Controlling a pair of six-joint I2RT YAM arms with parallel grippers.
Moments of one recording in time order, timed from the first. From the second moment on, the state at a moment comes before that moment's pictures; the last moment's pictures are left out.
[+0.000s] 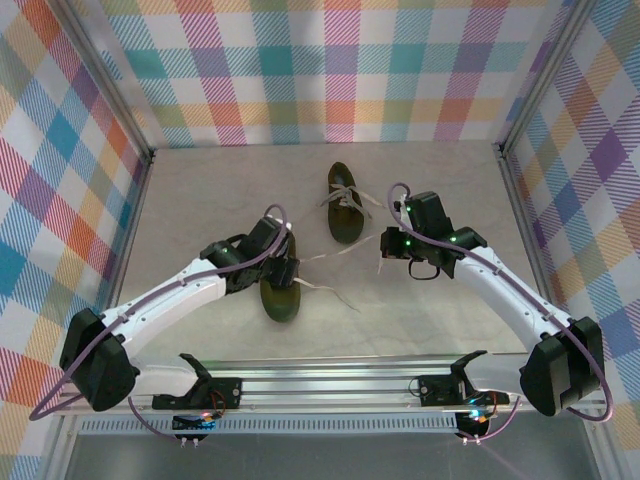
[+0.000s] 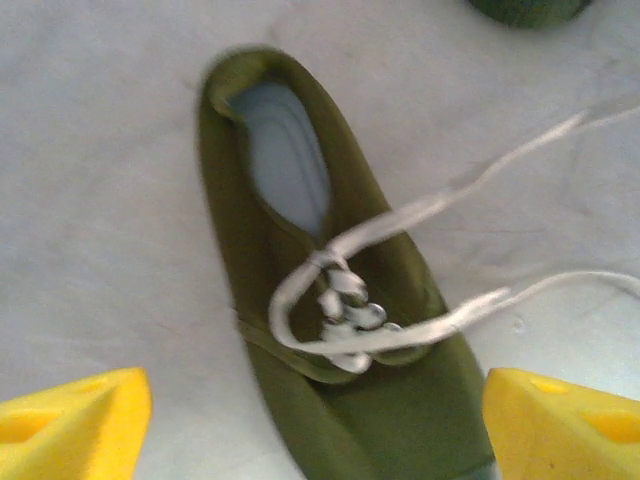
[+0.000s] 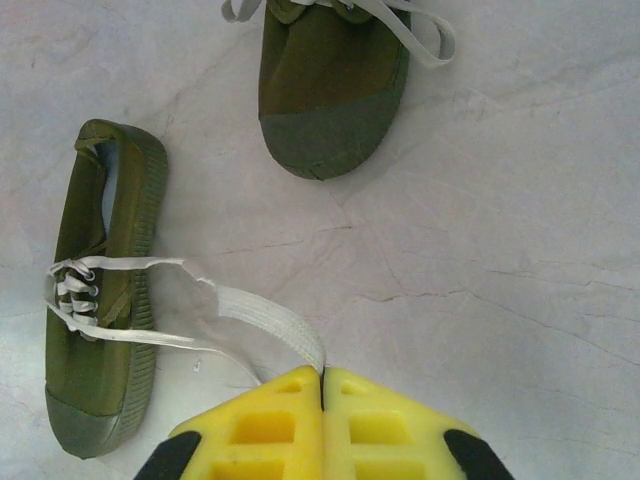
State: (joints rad) left arm -0.71 1.29 1.03 -0.73 -0.33 -0.21; right arm 0.46 1.25 0.99 -0.60 -0.15 0.45
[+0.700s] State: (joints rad) left arm -0.48 1.32 0.97 -0.77 0.10 0.75; right arm 0.46 1.19 0.96 -0.54 -0.24 0.41
